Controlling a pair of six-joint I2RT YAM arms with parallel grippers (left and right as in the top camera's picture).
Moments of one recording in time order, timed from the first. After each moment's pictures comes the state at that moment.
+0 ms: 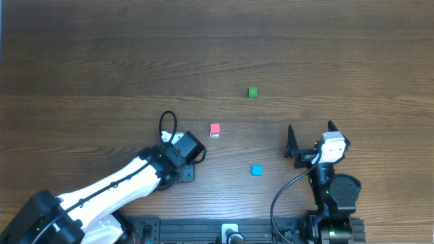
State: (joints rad) left arm -0.79 1.37 0.62 -0.65 -0.09 -0.88; right arm -0.01 0.01 0.01 -0.06 -0.11 0.00
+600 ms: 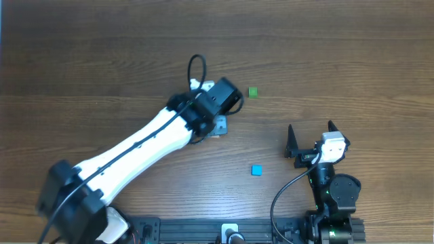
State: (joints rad) left arm -0.79 1.67 1.30 -0.94 -0.17 -0.86; right arm -0.01 0.01 0.01 -0.06 -0.11 0.00
